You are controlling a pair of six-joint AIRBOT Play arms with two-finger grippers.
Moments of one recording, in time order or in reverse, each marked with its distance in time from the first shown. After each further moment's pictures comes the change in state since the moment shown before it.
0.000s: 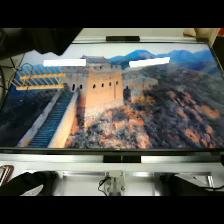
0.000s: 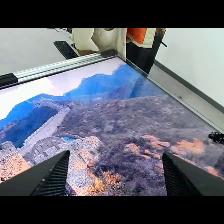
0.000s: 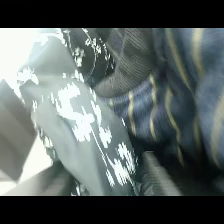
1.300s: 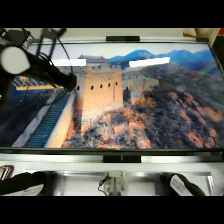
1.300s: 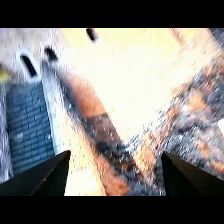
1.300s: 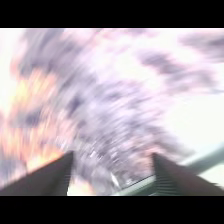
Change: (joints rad) left arm 0.030 -0.235 -0.069 0.507 -0.565 -0.087; right arm 0.948 0.163 -0.447 0.010 0.596 -0.089
